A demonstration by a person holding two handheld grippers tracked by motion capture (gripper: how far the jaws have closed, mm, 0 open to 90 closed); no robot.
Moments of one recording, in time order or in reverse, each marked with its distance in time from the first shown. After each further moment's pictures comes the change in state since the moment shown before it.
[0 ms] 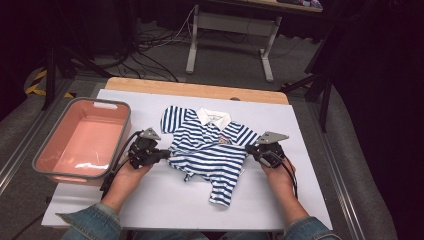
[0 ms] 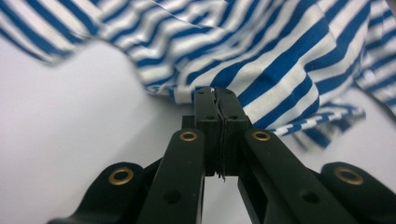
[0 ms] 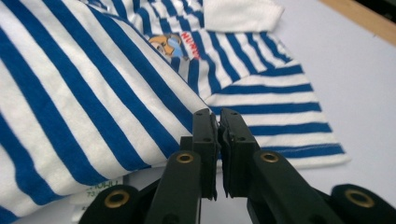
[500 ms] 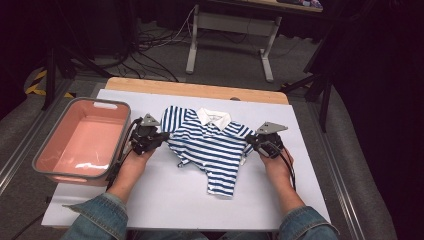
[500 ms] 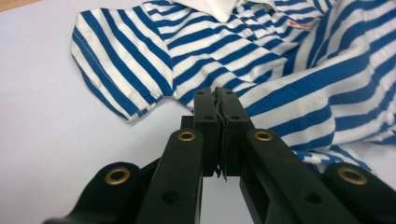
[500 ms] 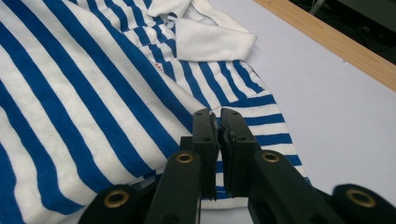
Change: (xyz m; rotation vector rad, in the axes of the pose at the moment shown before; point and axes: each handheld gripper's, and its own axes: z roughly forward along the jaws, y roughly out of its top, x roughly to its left) left arm 0.018 0.019 0.016 -0.093 0.125 -0.037; right arm -0.015 0.017 0.011 -0.025 -0.039 0.003
